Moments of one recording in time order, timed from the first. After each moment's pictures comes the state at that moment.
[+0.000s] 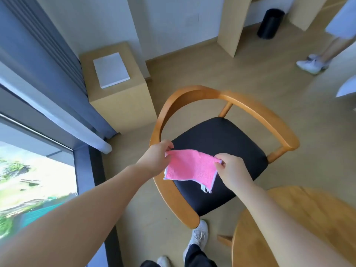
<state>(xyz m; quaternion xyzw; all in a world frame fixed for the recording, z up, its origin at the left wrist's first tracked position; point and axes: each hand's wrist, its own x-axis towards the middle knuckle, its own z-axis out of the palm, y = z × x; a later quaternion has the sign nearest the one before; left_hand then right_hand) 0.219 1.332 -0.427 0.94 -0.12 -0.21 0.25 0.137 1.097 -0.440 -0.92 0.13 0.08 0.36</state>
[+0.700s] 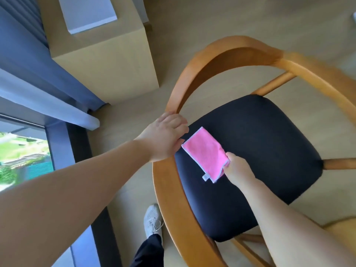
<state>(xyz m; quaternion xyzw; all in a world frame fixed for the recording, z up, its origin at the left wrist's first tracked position) 0.385 1.375 -0.594 0.91 -0.40 -0.14 0.07 0.283 1.130 -0.692 -0.88 0.24 0.31 0.27</state>
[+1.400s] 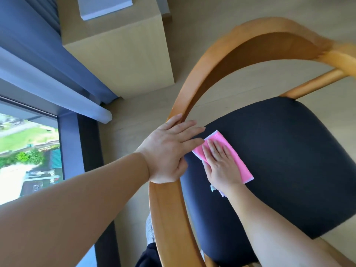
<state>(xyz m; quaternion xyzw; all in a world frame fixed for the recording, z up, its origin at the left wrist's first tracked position) 0.372 1.371 -0.613 0.90 -0.41 -0.13 0.04 0.311 1.168 -0.792 -0.97 -0.15 0.17 0.08</state>
